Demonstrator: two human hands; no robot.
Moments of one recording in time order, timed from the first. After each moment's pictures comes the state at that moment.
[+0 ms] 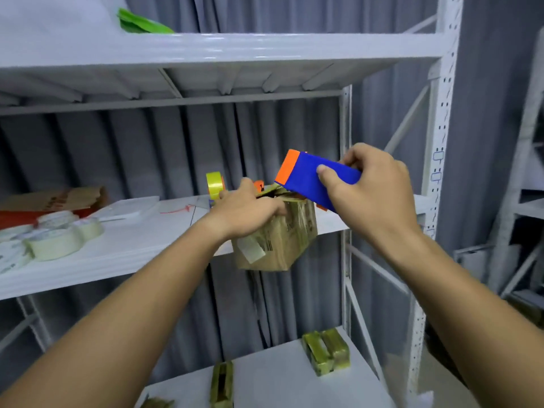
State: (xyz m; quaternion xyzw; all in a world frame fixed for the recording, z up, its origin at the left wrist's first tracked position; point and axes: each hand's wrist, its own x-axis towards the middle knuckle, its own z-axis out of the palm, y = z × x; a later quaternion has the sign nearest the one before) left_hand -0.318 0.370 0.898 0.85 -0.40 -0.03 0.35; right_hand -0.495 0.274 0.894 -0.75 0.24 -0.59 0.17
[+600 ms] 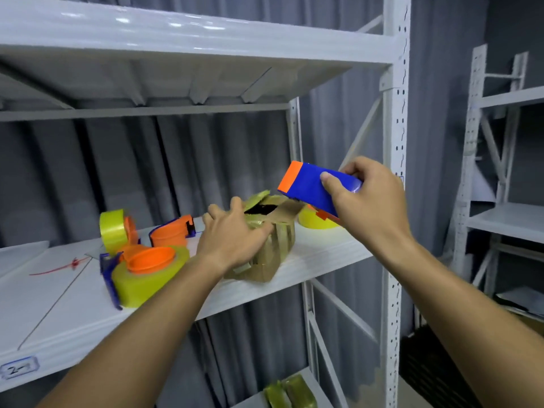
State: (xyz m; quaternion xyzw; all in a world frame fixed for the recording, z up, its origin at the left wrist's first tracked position) left_hand -0.274 0.128 0.878 0.83 -0.46 0.13 0.29; right_hand -0.473 0.038 0.902 -0.71 0.29 -0.63 0.15
